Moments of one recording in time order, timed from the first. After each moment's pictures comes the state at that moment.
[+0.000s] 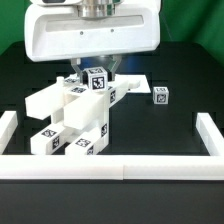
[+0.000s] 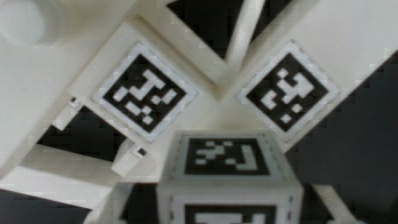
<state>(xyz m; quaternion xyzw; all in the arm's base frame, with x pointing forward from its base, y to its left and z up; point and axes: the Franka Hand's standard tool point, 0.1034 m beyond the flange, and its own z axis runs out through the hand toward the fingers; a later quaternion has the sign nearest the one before) 0.615 -0.061 0.119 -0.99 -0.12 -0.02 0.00</state>
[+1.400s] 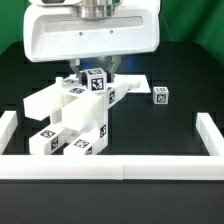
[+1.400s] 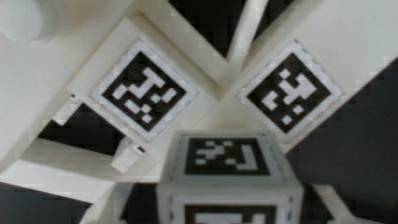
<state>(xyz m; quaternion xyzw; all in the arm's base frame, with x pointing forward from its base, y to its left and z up) 0.618 -0.062 0.119 -0.99 -0.11 -0.02 0.00</state>
